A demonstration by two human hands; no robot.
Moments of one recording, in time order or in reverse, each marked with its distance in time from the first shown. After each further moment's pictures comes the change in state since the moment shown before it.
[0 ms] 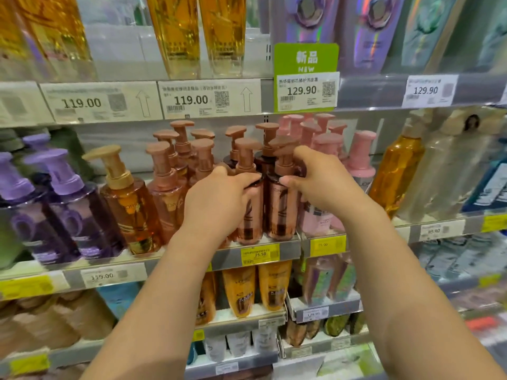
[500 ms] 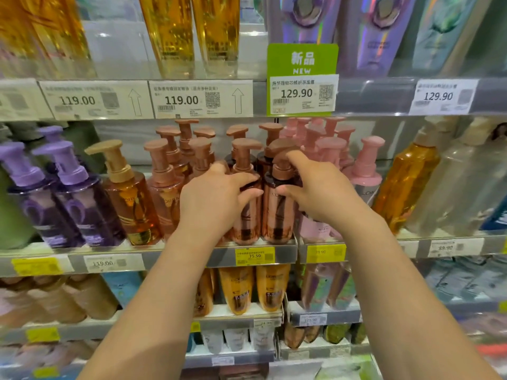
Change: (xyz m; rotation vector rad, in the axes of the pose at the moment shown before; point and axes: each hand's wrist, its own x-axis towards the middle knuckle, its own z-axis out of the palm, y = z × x) left_hand 0.001 0.017 -0.004 0.173 0.085 -0.033; right_hand -0.001 0.007 -0.003 -0.130 -0.062 -0.211
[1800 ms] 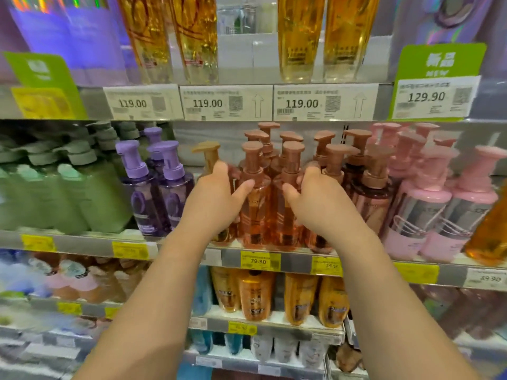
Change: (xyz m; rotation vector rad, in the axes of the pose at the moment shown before) left_hand -0.032 -0.139 -0.019 -0.296 -0.035 -0.386; right_hand 0.034 -0.124 0.073 0.128 0.013 0.143
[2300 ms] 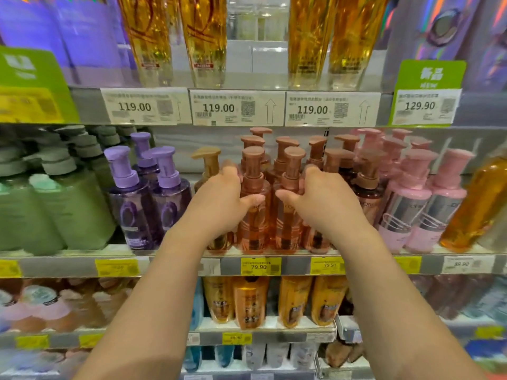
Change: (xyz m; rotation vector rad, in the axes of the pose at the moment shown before) left_hand 0.018 -0.004 -0.004 -0.002 -0.162 0.169; right_hand -0.002 -0.015 -0.005 -0.223 0.113 0.032
